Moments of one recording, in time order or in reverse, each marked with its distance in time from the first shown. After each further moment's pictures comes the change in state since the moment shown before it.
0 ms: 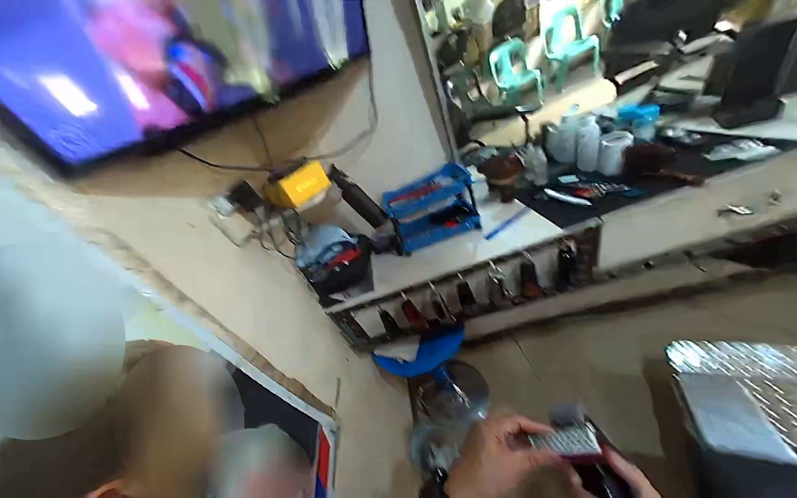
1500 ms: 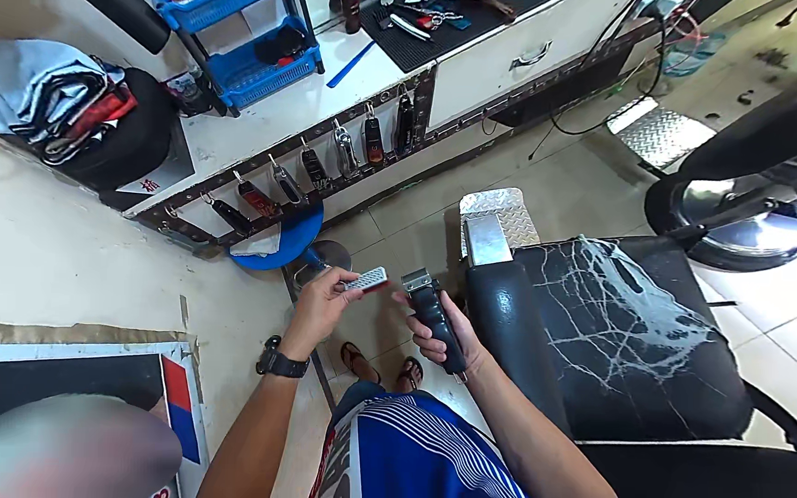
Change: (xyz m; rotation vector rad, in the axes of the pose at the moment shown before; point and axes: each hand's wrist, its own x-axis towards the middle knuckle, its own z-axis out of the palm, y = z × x) left_hand 0.023 -0.036 -0.023 0.280 -0.111 -0.166; right_hand -0.021 0.016 -0.060 0.413 -0.218 0.118
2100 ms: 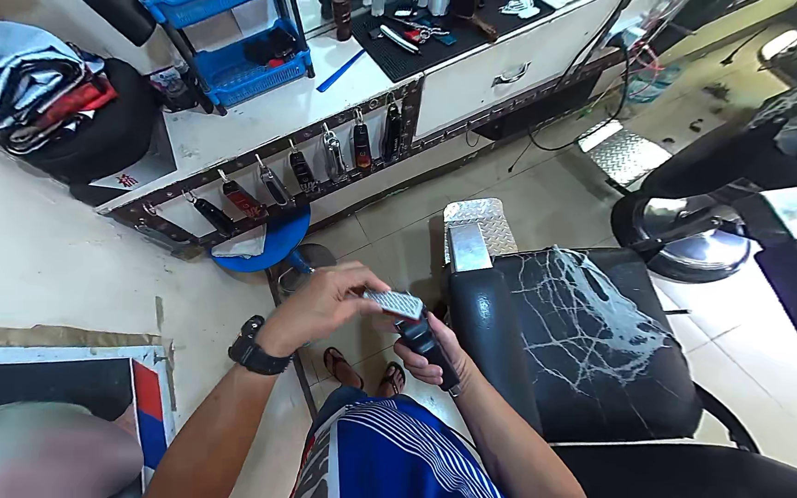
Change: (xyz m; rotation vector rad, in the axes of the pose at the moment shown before) left_hand 0.018 0.070 -0.012 0.102 -0.296 0.310; right_hand -0.012 0.001 0.004 -0.024 -0.228 0.150
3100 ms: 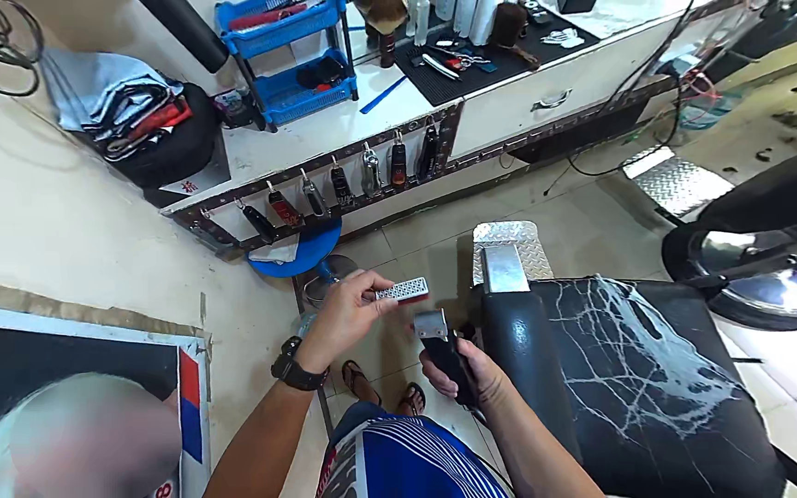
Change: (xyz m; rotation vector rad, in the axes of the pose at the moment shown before) left_hand -0.029 -0.002 0.008 -0.194 0.235 -0.248; right_hand 0.007 -0.001 0.011 -0.331 0.172 -0.050
